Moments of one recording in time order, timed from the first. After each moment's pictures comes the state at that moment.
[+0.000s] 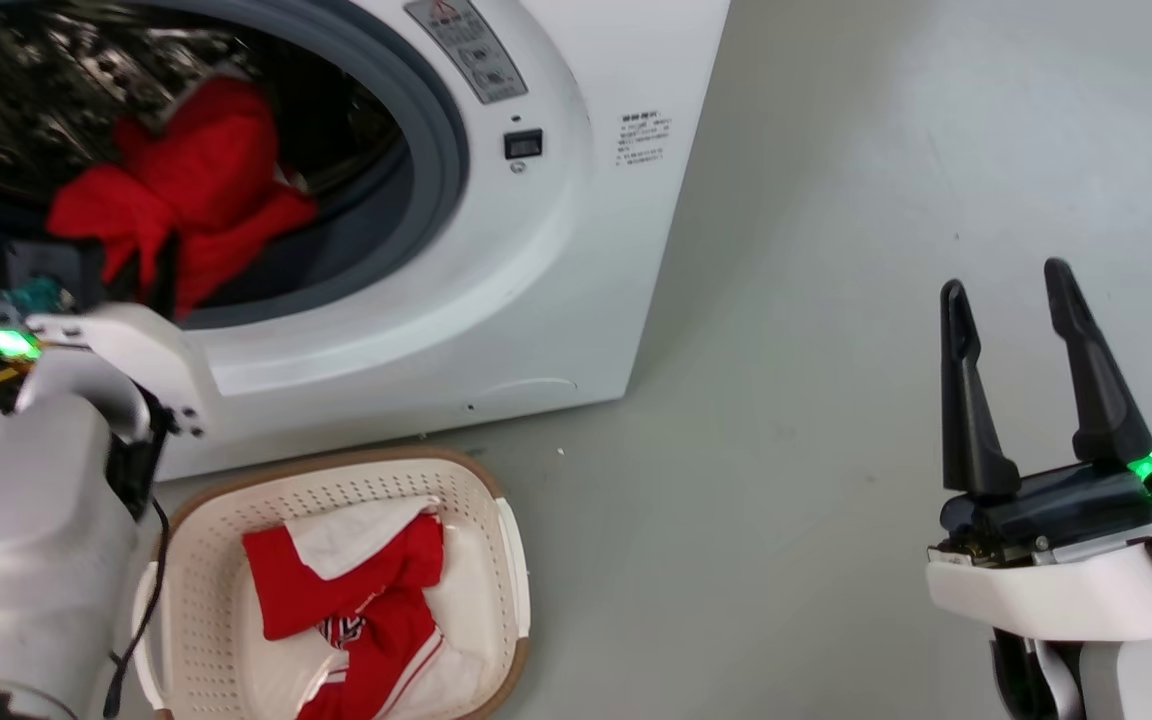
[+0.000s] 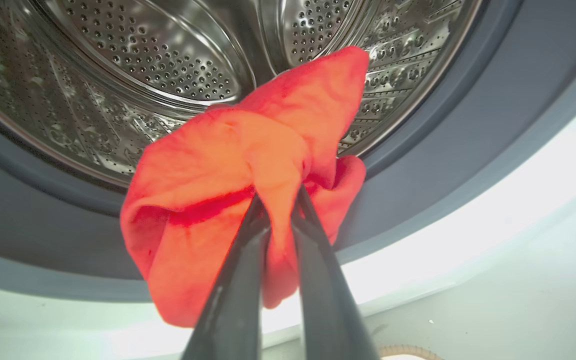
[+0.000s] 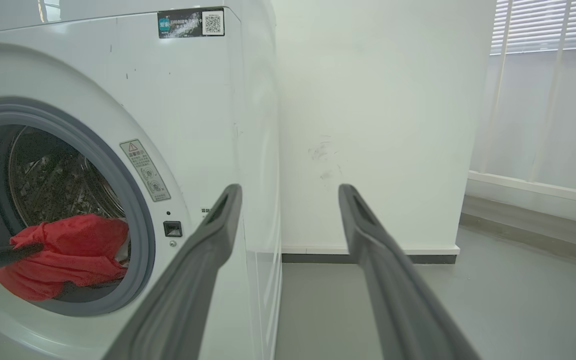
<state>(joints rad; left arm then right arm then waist) -0.84 0.44 -0.39 1.00 -0.46 -0.12 -0.25 -0.12 -0.05 0.07 -0.23 0.12 0.13 -0.26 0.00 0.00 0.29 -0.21</state>
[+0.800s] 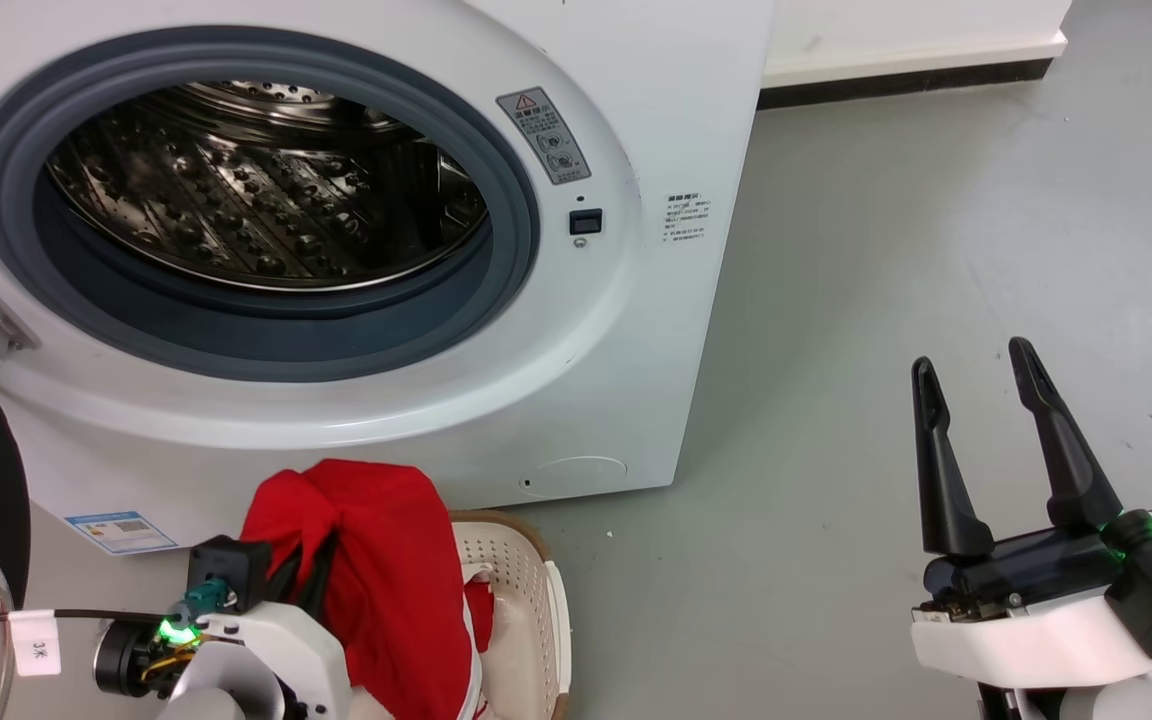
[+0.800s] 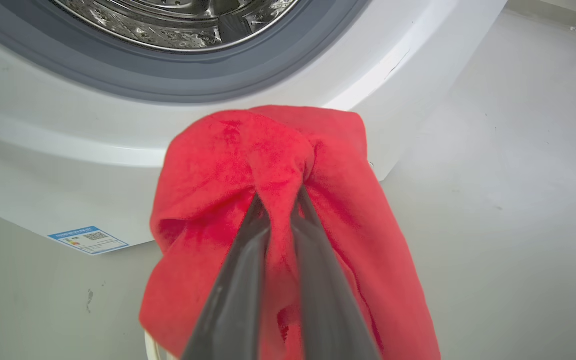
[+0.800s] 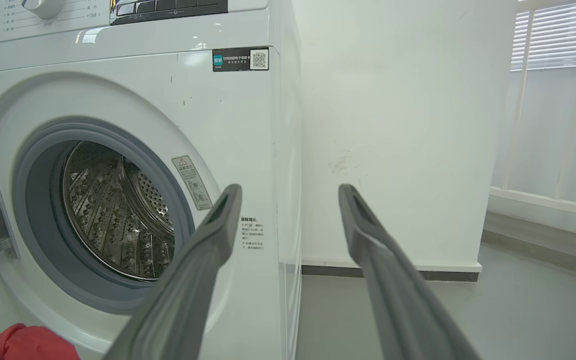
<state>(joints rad) -0.25 0.40 -0.44 0.54 -0.51 0.00 -0.18 -0.02 -0.05 0.08 -0.21 0.09 0.13 -0.26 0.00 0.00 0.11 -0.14</state>
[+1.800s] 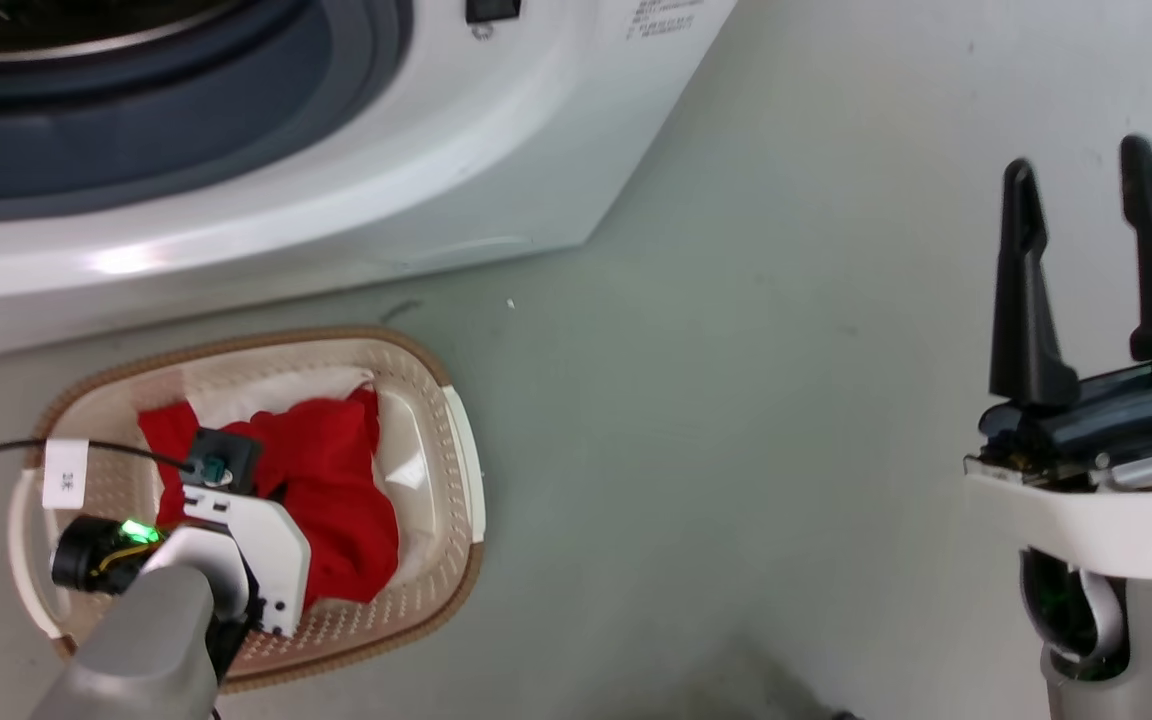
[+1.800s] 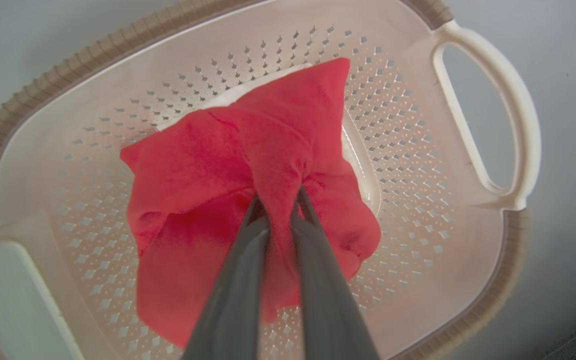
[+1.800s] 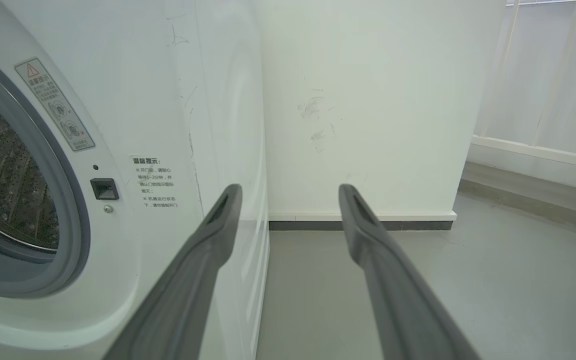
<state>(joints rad) -0.60 0.36 -0.55 1.05 -0.46 -0.09 -0.08 -0.26 -0.05 0.06 -0.27 0.16 0.13 -0.26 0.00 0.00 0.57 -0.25</state>
